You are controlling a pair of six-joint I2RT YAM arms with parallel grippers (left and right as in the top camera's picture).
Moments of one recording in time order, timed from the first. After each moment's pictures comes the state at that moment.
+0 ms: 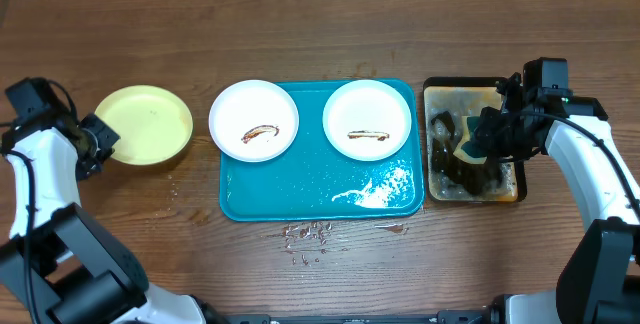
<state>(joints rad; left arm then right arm) 0.60 1.77 1.28 -0.75 0.03 -0.30 -0.10 1.62 1.13 -0.83 -0.27 0.20</state>
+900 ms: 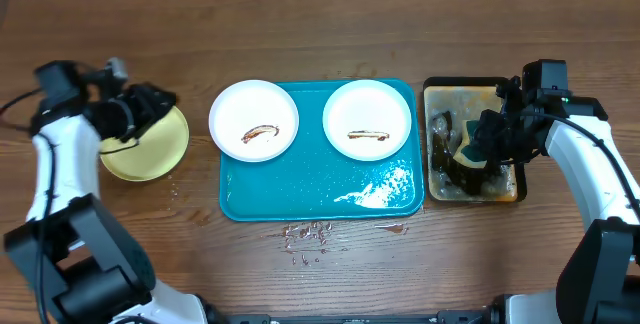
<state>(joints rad) 0.43 1.77 1.29 -0.66 0.62 -0.13 -0.10 1.62 1.13 -0.86 -0.27 0.20</state>
